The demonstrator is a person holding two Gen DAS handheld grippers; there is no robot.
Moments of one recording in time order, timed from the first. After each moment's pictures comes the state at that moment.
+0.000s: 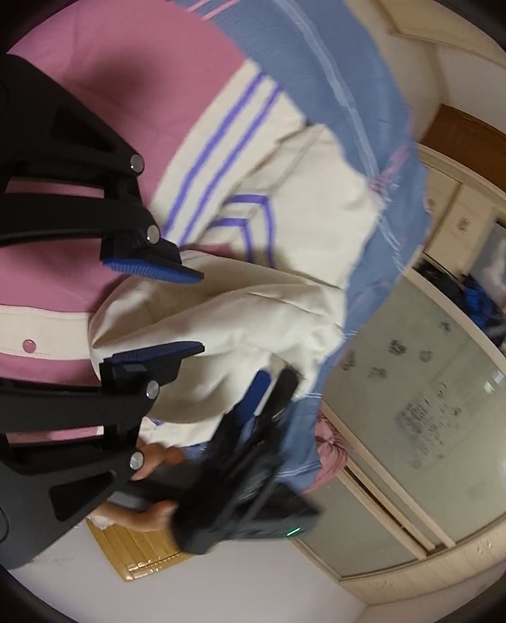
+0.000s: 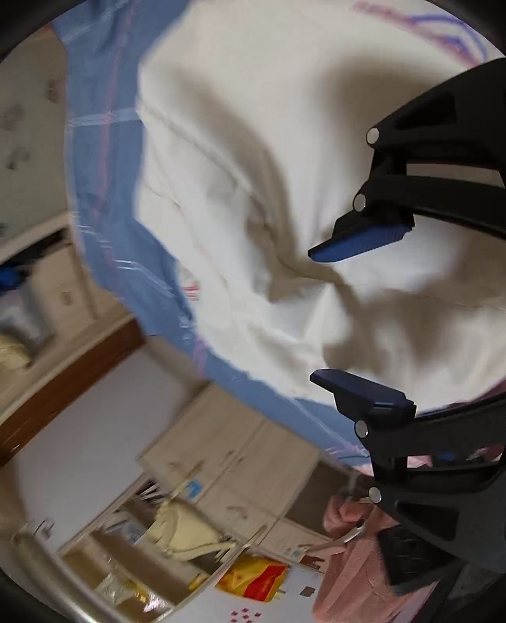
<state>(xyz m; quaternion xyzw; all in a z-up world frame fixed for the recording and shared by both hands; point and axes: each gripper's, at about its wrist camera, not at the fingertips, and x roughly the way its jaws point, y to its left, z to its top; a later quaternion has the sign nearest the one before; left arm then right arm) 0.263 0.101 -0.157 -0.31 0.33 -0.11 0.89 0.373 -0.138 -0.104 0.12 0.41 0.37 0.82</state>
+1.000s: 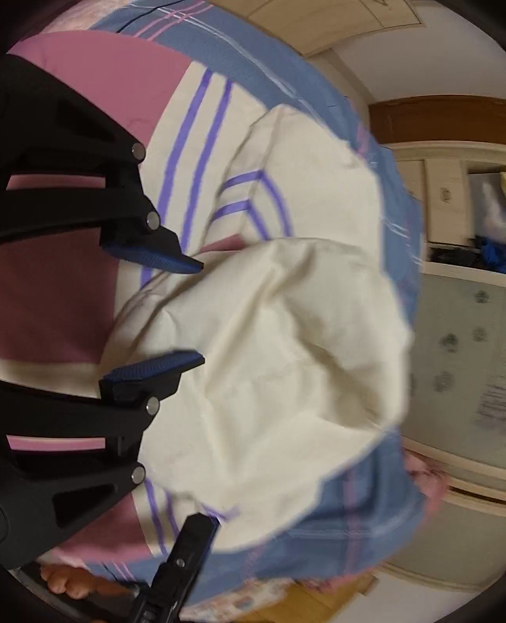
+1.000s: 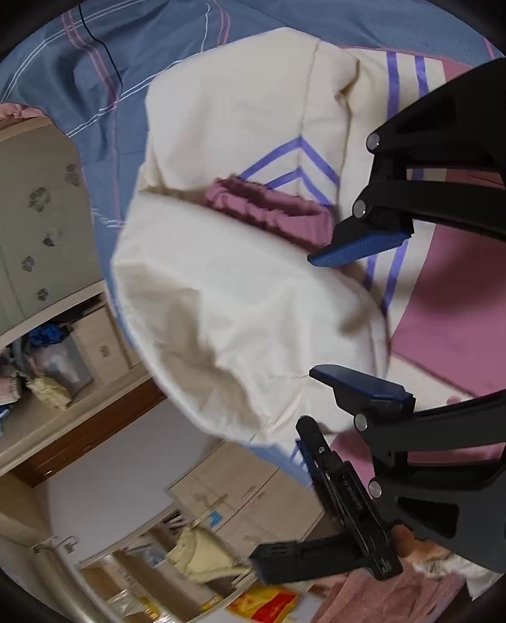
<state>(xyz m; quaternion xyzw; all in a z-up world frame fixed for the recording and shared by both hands) 0.309 0.014 -0.196 -0.07 0.43 -0.02 0.90 0.285 -0.227 -0.172 0.09 0.43 0.25 0.86</state>
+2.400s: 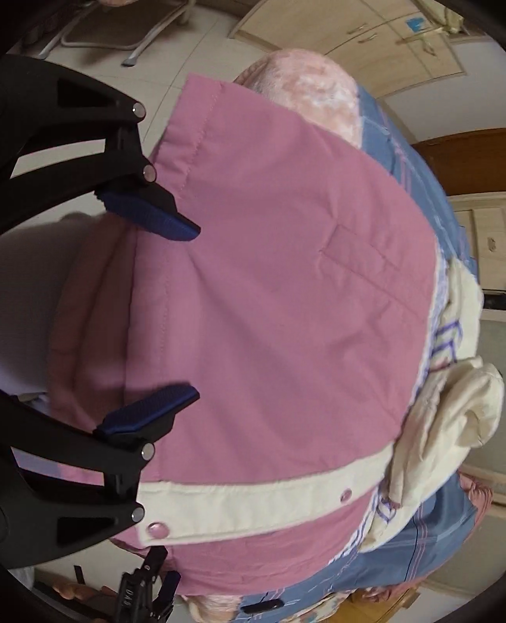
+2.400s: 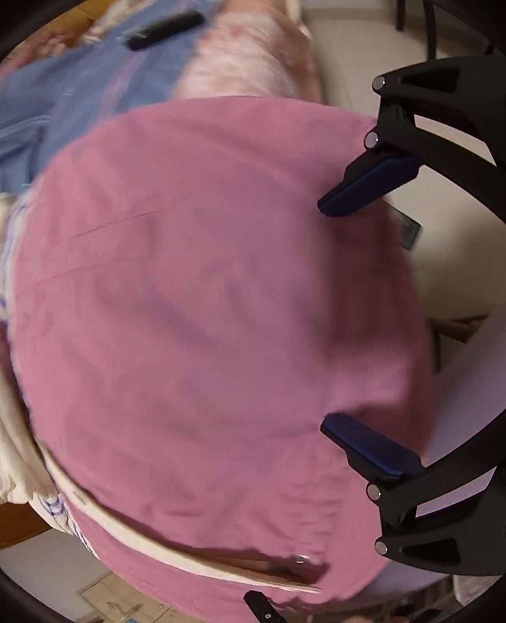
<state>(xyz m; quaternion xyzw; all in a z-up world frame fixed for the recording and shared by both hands) 0.045 0.092 -0.239 -0.05 0.47 0.02 0.88 0.044 -0.262 -0.298 0.04 0.56 0.07 0.82</state>
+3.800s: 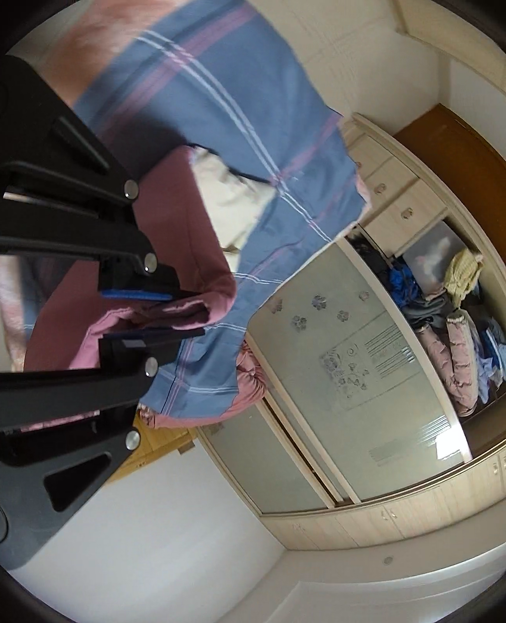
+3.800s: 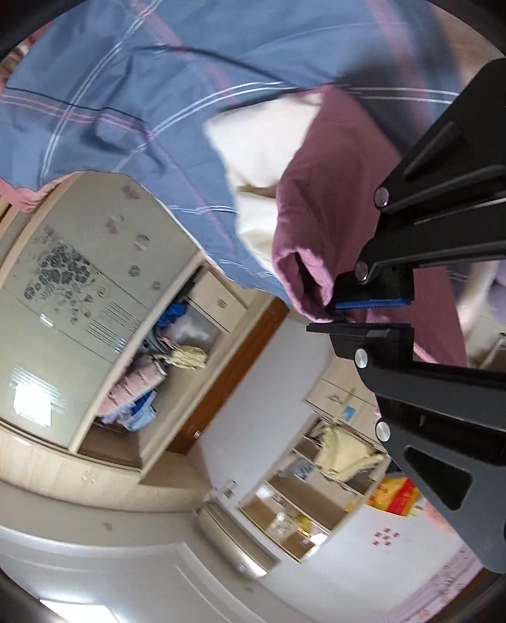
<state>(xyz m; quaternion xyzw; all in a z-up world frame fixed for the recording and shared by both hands) 0.206 0.239 -0.026 -0.42 0.23 -0.16 0.86 0.223 -0.373 -0.049 0.39 0.26 0.30 0.83</state>
